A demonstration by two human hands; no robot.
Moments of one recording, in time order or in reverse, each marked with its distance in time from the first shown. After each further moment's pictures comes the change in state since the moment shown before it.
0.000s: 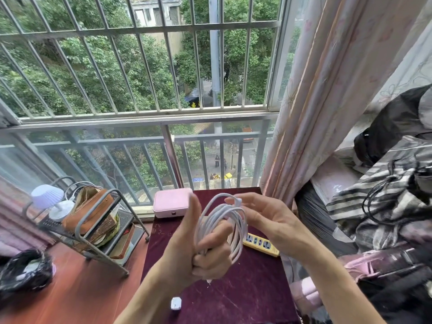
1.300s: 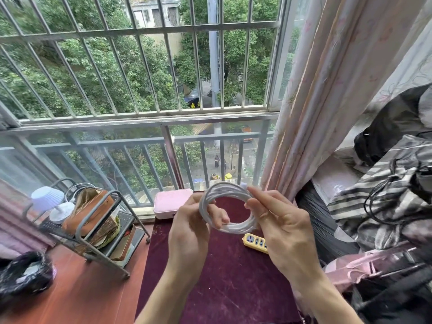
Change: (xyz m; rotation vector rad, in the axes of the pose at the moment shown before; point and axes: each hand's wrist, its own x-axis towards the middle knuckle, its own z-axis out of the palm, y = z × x) left_hand 0.016 -0.014 -0.023 0.276 0.692 0.519; right_hand -0.014 -0.014 0.040 -0.145 0.578 -0.301
